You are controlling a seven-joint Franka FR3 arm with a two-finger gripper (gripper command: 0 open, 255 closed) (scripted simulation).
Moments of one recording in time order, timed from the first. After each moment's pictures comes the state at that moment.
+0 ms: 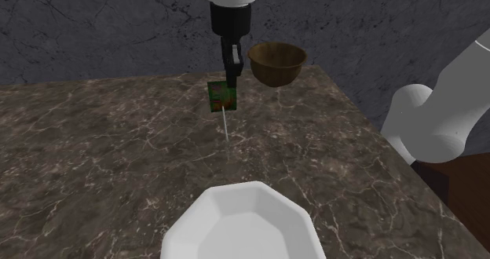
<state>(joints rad) 0.36 -0.20 0.26 -1.89 0.05 1.72 -0.31</state>
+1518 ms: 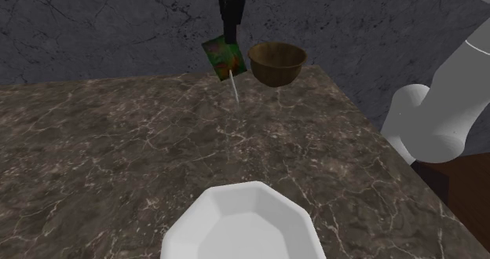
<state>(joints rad) 0.35 -0.12 0.27 -1.53 0.03 1.44 -0.30</state>
